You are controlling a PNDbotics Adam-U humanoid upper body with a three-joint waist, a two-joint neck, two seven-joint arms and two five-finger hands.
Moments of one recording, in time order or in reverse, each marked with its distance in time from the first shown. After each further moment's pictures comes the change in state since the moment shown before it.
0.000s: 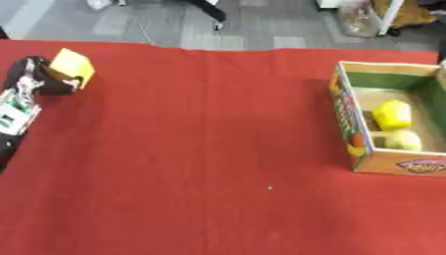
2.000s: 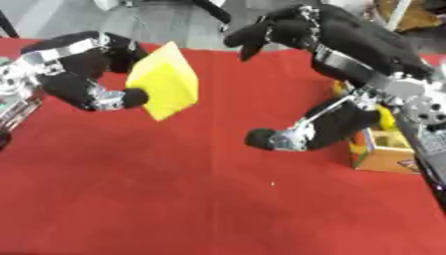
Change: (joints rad) left arm 0.182 0.152 -0.412 -1.025 0.678 0.001 -0.656; right arm -0.292 0.125 0.389 -0.080 0.024 -0.393 0.442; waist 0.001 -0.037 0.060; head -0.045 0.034
